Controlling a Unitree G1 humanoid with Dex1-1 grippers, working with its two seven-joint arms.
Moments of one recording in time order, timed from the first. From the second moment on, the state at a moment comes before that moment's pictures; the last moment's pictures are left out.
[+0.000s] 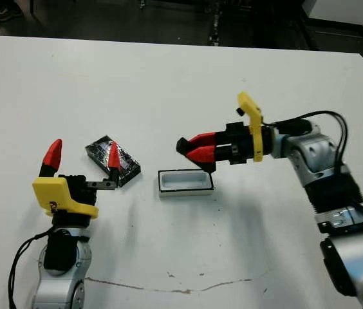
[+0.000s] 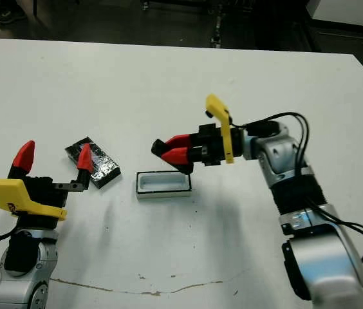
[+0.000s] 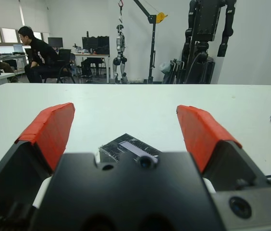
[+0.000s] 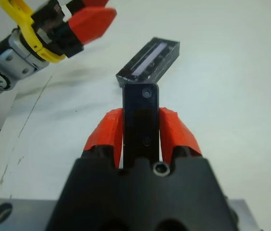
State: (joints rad) left arm 0.20 0.09 0.02 -0.41 -0.06 -0.04 -0.01; right arm -0.75 -0.38 0.26 0.46 0.27 0.43 1.31
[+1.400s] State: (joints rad) left arm 0.20 0.08 0.02 -0.40 -0.07 -0.05 -0.01; right arm -0.74 -0.38 0.37 0.42 0.17 0.37 1.33
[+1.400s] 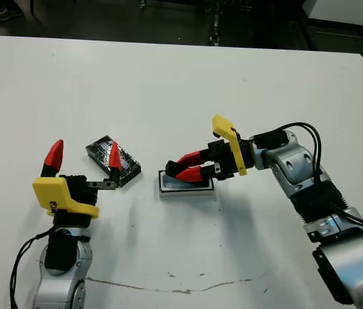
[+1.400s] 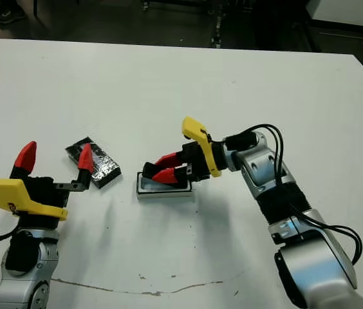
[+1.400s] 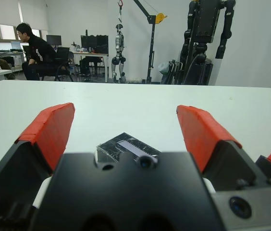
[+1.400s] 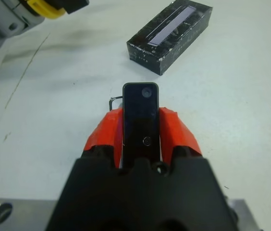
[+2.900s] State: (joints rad) left arm 0.20 0.07 0.01 -0.40 -0.07 -0.06 0.00; right arm -0.76 -0.41 0.49 0.33 0.03 0.34 1.31
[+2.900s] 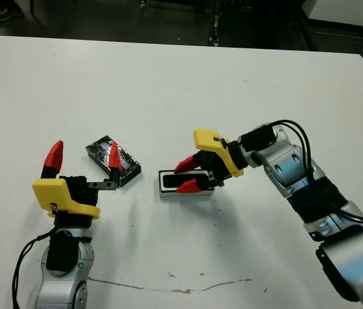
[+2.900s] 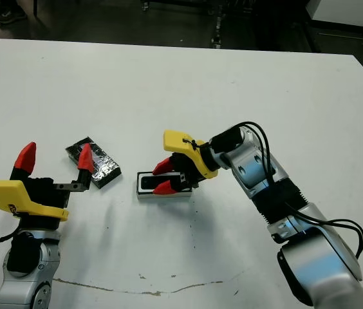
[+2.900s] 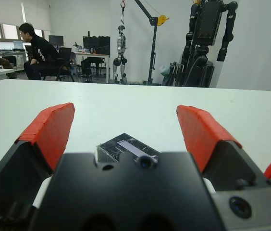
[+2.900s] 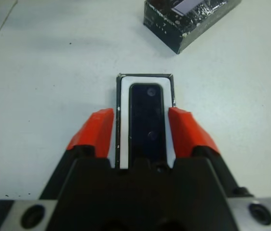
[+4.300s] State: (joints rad) left arm 0.08 0.22 0.14 -0.43 -0.10 0.02 -0.07; right arm -0.38 -0.39 -0.11 -0.21 0.33 0.58 0.65
